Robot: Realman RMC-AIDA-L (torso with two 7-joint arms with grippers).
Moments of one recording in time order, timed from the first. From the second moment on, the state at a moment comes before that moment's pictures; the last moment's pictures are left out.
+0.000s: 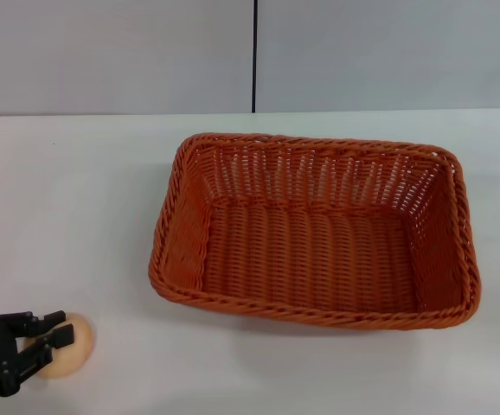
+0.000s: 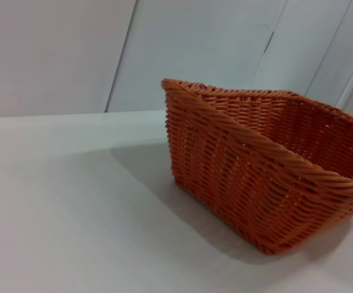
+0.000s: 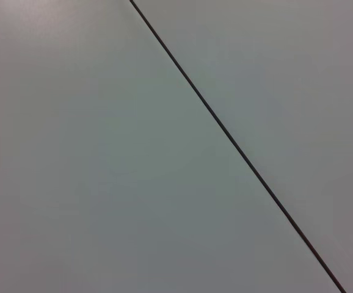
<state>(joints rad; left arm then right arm) -0.14 -1.89 -2.25 -0.36 1.71 -1.56 2.08 0.33 2.03 -0.22 -0.30 -1.24 -1.63 1.18</state>
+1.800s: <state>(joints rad) -0.51 -2.07 -2.58 -0.32 1.70 -1.75 2.09 0.32 2.04 -0.22 -0.24 -1.24 -1.62 1.19</state>
